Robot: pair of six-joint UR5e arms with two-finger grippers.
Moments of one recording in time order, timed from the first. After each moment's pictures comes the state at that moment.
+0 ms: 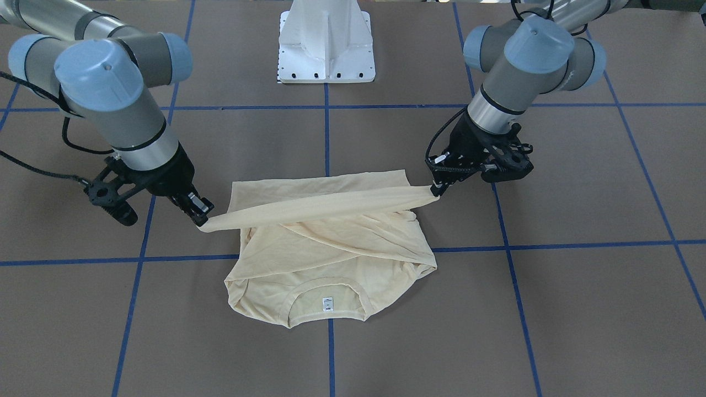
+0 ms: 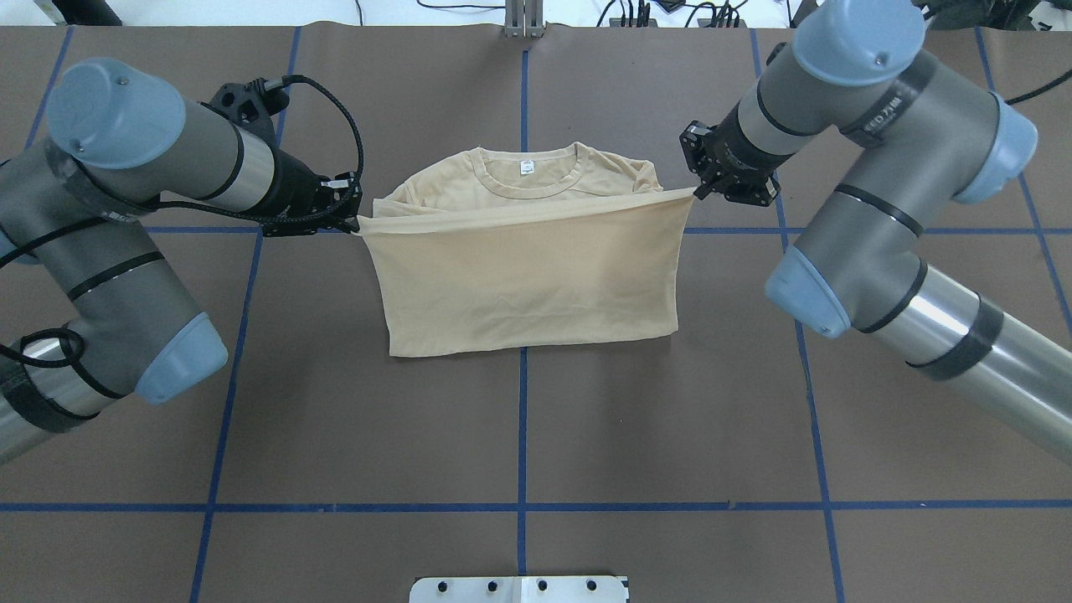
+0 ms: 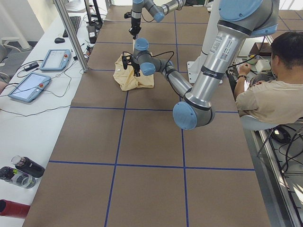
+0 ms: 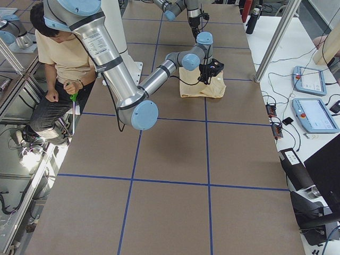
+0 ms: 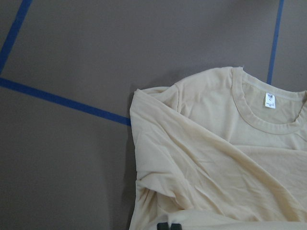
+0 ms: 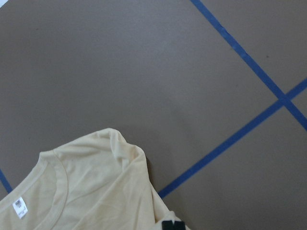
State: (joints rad) left arm -0.79 -2.04 -1.72 -1.98 -2.01 -1.44; right arm 0.86 -0.95 1.62 -1.50 2.02 1.63
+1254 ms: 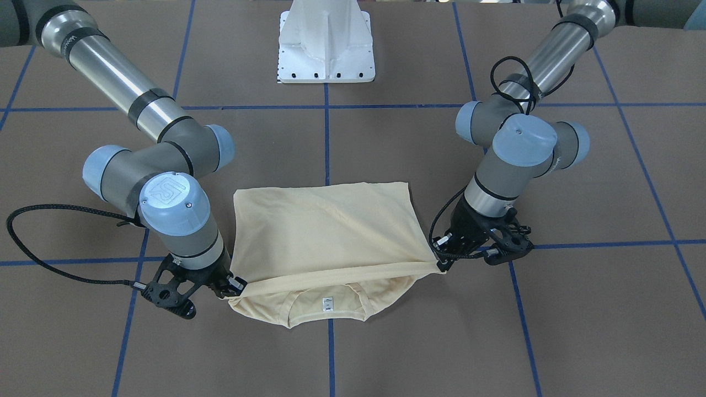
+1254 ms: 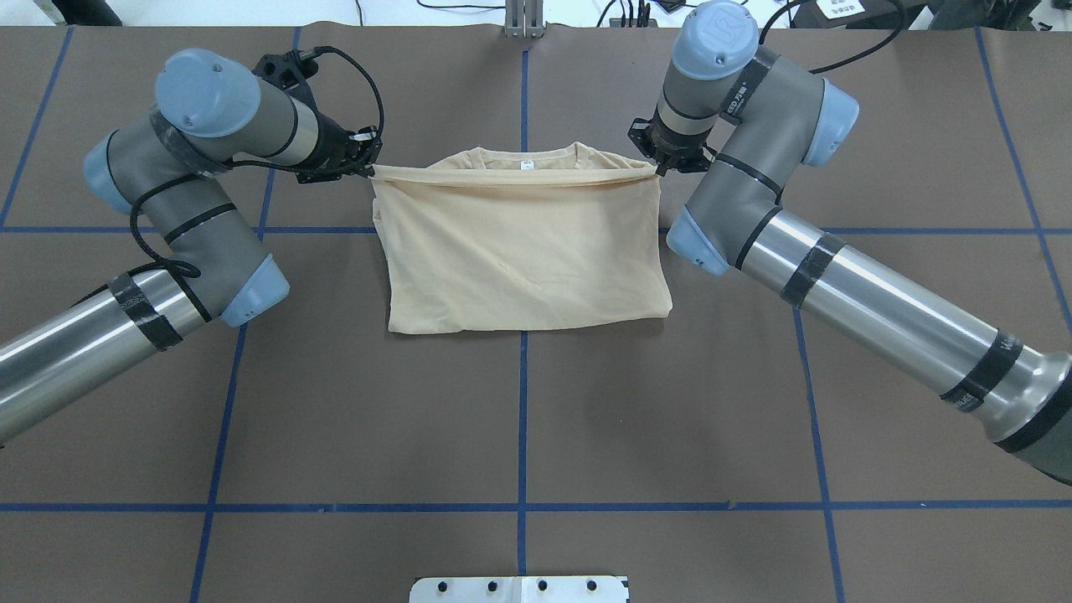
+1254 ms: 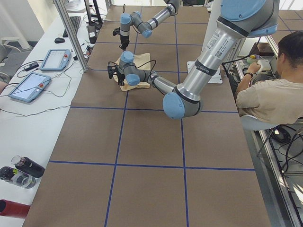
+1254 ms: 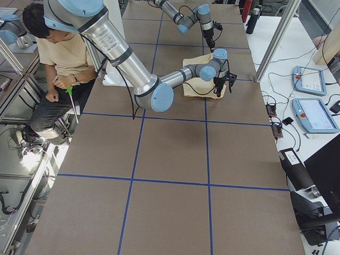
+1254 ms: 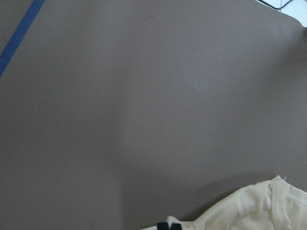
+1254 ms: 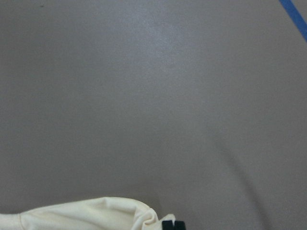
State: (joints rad) left arm -0.81 -2.20 -1.31 -2.23 -1.91 -1.44; right arm 0.82 -0.76 1.12 -1.27 1.92 1.43
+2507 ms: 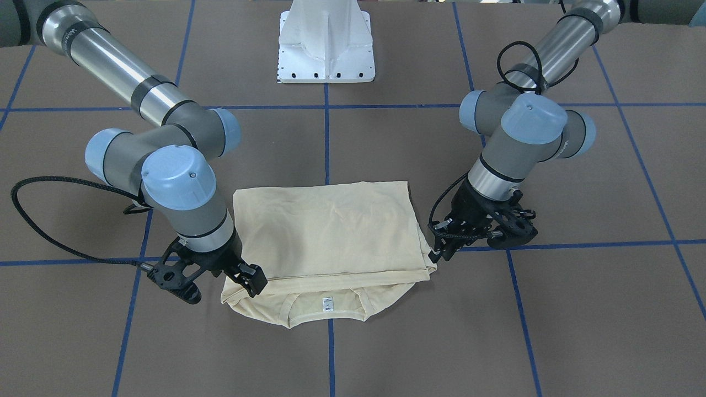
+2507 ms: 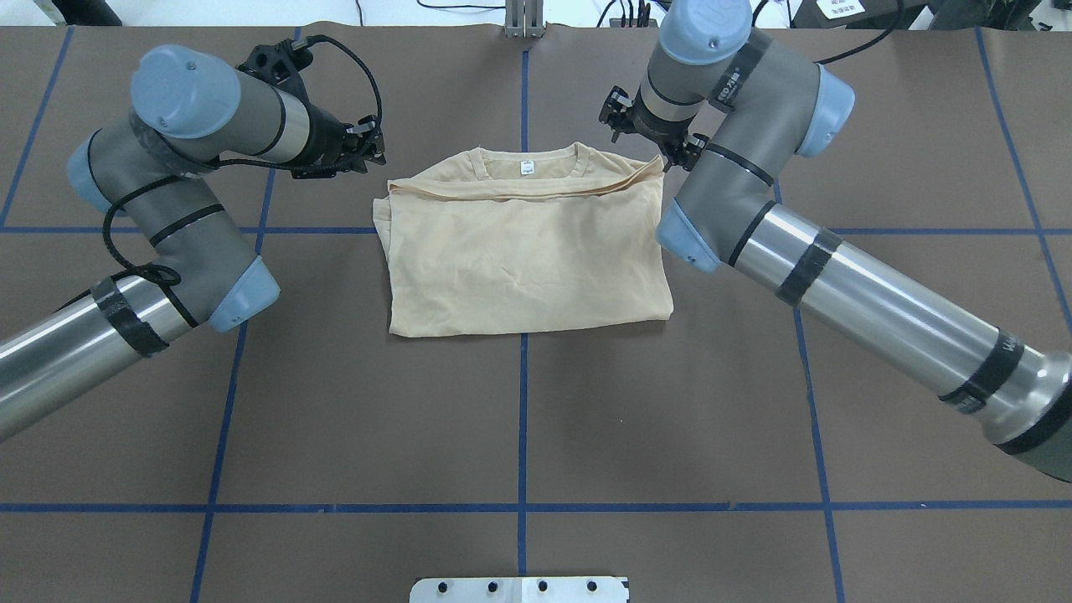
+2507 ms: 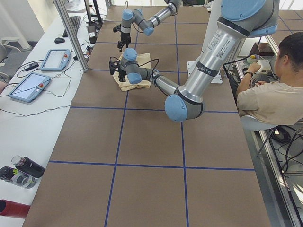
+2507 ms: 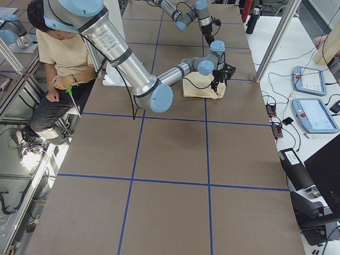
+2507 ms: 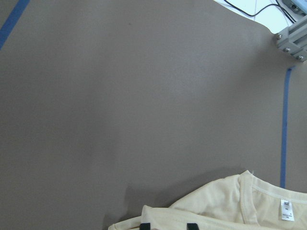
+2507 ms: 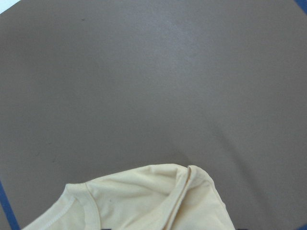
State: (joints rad) left arm -0.82 -2.14 -1.45 -2.27 -1.91 -1.45; right arm 0.81 -0.83 1.32 -1.27 1.94 1.59
